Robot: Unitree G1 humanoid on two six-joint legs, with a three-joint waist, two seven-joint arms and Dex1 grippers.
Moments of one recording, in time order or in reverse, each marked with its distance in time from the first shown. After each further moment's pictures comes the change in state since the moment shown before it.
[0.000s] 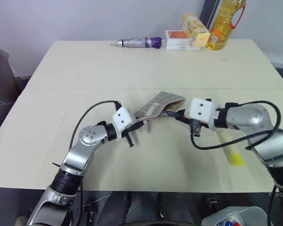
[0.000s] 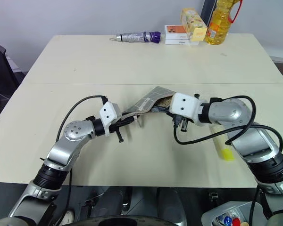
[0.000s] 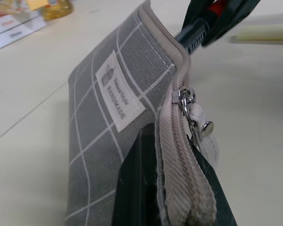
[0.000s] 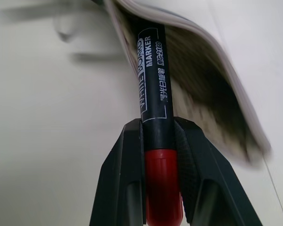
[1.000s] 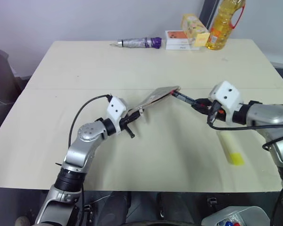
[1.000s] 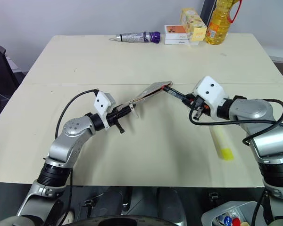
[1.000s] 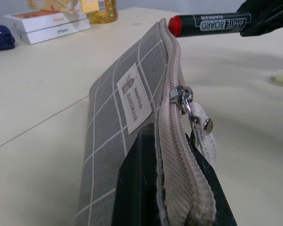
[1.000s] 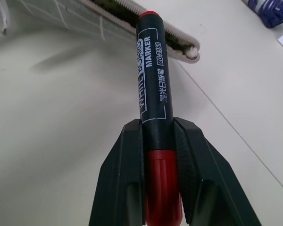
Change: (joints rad) left arm -0.017 -0.082 0.103 0.002 -0.092 0.117 0.124; right arm 0.117 0.014 -0.288 0.091 0.199 0.097 -0.159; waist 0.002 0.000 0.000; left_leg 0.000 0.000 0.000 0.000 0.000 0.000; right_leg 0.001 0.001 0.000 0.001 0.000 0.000
